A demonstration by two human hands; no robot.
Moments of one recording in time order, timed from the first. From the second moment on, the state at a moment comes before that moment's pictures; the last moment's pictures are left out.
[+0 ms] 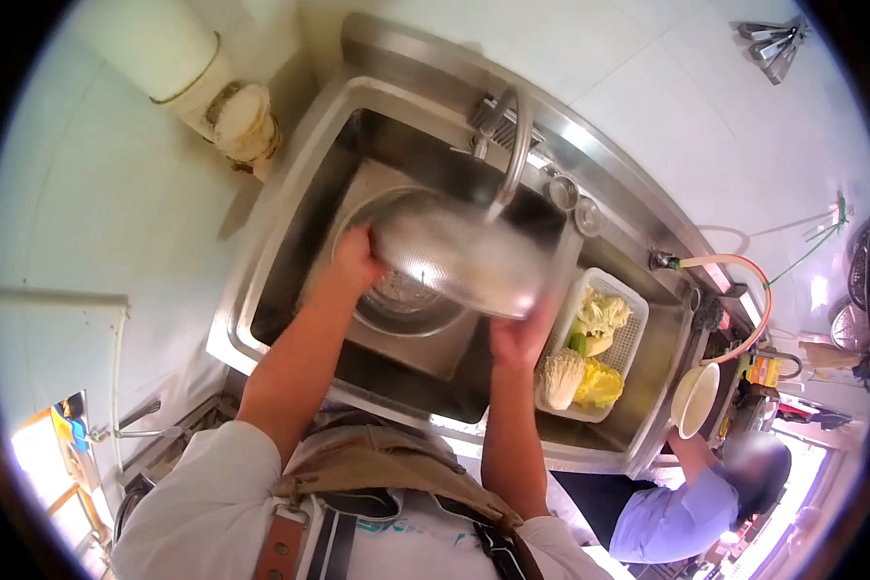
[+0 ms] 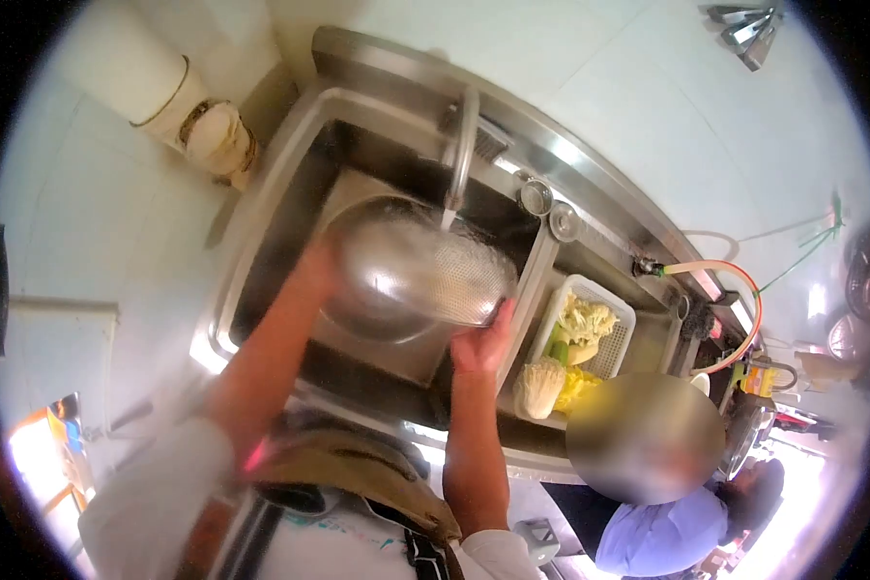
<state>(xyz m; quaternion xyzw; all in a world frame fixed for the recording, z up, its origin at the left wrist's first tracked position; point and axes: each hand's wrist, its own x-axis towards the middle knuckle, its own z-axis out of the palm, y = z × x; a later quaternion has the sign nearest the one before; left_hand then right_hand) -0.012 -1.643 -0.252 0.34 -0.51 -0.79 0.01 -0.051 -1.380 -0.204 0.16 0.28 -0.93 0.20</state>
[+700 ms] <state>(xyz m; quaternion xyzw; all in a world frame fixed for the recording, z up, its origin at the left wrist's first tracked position) -0.027 -1.594 -0.242 0.25 -0.86 -0.42 0.11 -0.007 -1.439 -0.231 -0.32 0.86 -0.39 -0.08</state>
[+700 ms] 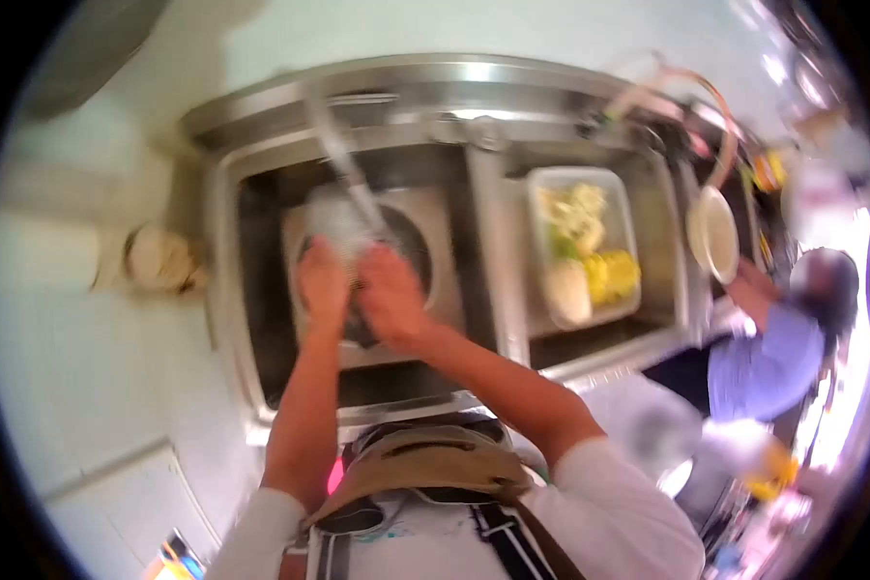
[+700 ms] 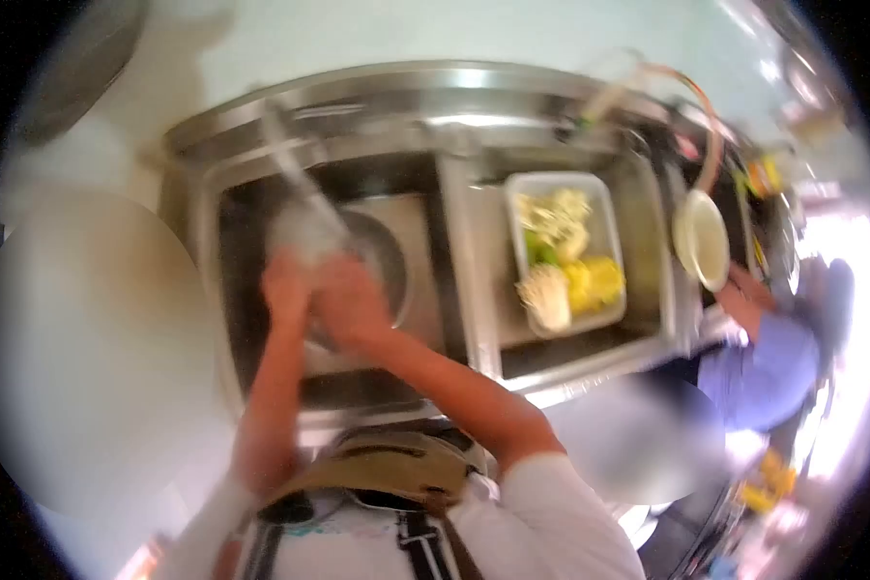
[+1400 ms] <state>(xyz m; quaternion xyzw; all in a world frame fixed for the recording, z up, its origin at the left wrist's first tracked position) 0.011 -1.669 -0.279 0.32 -0.35 -0.88 -0.02 -0.118 -1.368 -0.313 0.24 0.48 -0.72 0.43</state>
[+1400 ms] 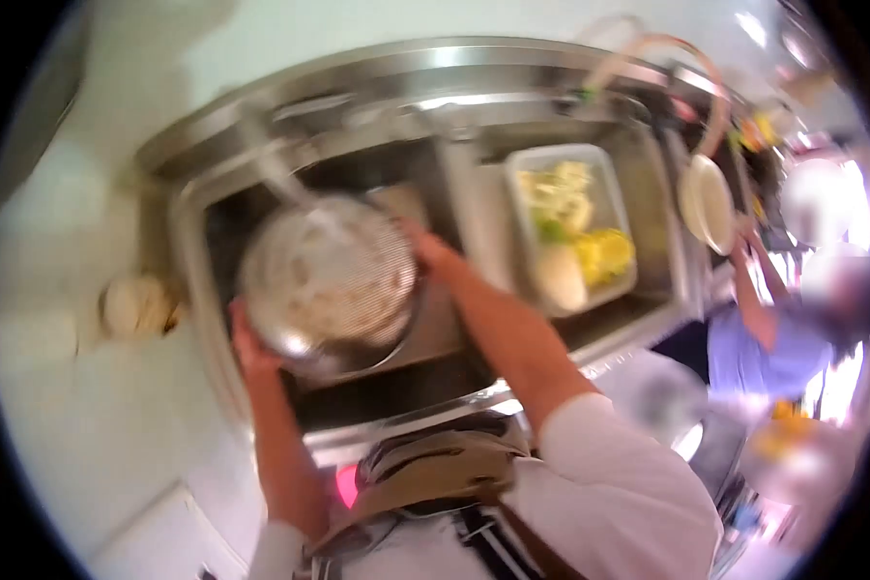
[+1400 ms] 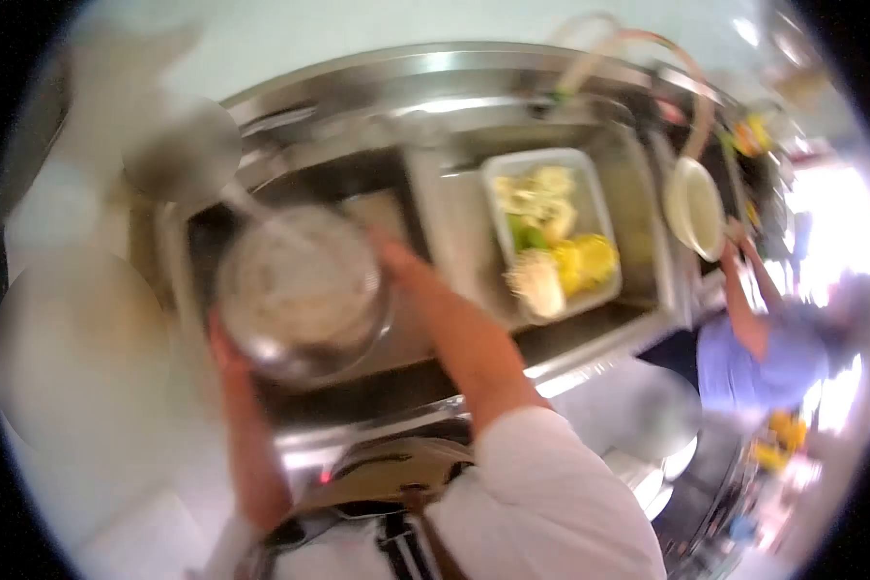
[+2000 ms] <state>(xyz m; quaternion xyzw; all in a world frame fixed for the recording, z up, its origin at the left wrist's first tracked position) -0.047 -1.665 -0.298 0.44 -0.36 -0.81 -0.13 -0.164 -1.387 -0.202 0.36 0.40 -0.83 0.16</state>
